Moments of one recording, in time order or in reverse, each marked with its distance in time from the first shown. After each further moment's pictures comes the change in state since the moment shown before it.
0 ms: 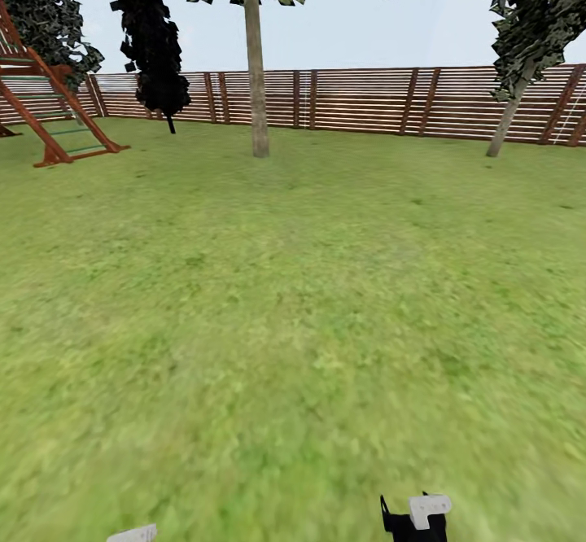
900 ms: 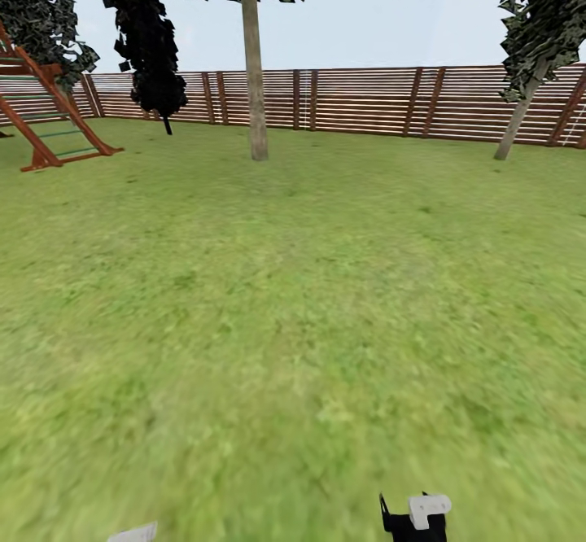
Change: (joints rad) left arm 0.000 0.000 0.000 0.000 0.000 0.000 0.000; right arm 0.000 0.001 0.000 0.000 0.000 0.000 -0.001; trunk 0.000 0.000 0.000
